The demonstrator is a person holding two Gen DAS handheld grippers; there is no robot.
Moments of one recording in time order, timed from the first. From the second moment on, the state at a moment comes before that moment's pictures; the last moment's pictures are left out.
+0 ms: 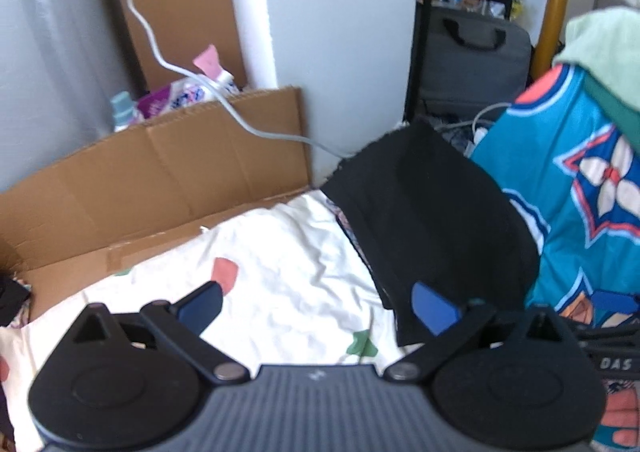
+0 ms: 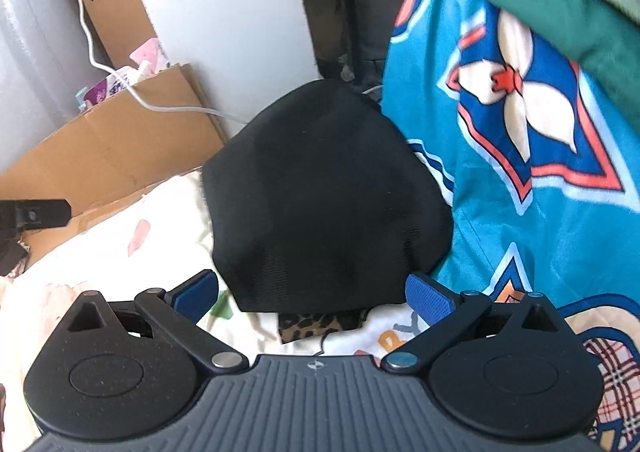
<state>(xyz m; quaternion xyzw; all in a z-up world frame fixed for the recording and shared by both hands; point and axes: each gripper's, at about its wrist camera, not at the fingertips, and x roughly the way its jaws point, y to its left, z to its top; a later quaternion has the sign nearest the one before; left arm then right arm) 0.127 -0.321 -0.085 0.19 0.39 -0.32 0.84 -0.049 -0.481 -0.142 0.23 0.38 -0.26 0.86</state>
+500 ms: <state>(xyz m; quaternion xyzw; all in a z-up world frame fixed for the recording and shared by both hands) 0.114 -0.244 -0.016 0.18 0.40 -0.28 0.85 -0.018 -0.426 -0.040 0.25 0.42 -0.22 0.84</state>
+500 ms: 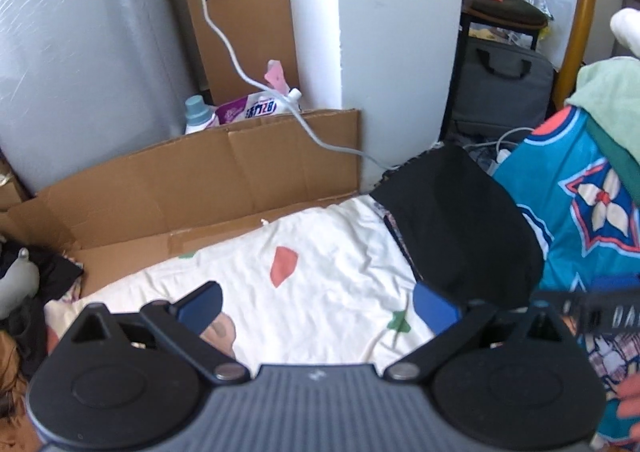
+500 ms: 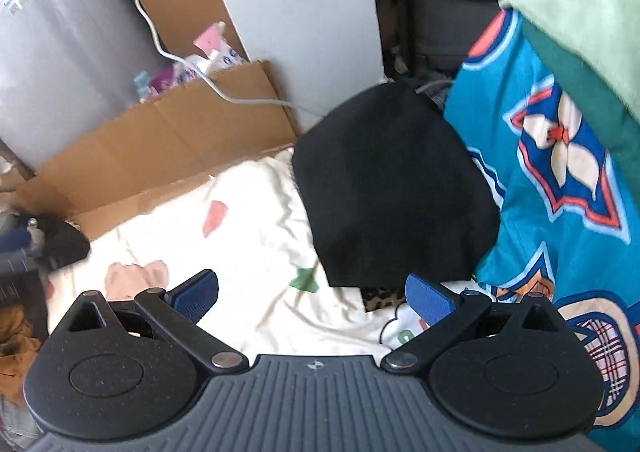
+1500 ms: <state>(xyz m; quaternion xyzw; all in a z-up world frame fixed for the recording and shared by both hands) 0.033 -0.173 0.097 0.08 0.37 -0.23 0.90 -0.093 -0.363 0.095 0.20 0.32 -0.25 0.89</state>
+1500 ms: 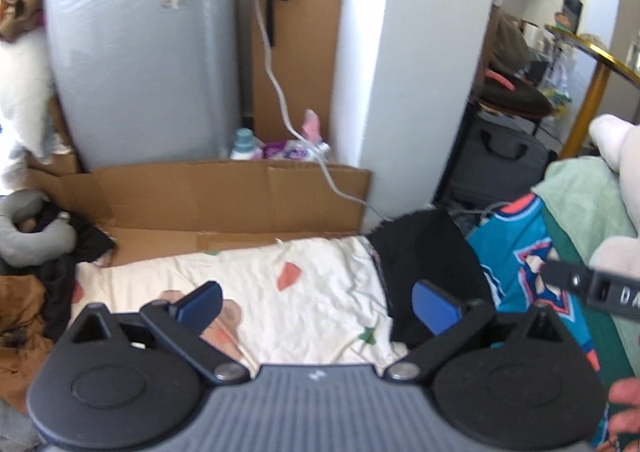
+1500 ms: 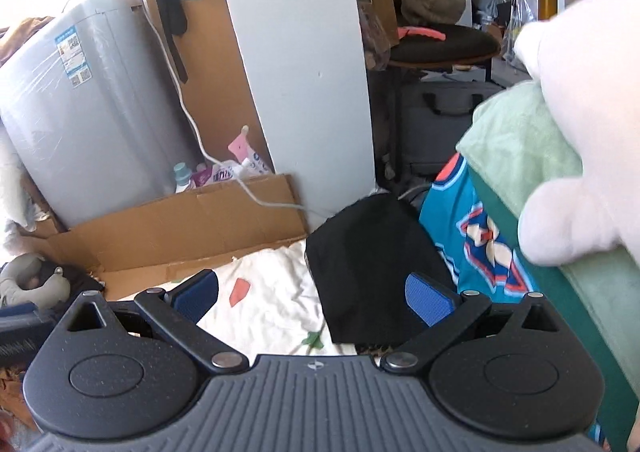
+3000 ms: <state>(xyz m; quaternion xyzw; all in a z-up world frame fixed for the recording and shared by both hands) -0.043 -0.038 0.041 0.04 0.40 -0.10 0.91 -0.129 -0.260 0.061 0.14 0.35 -0.14 0.92</state>
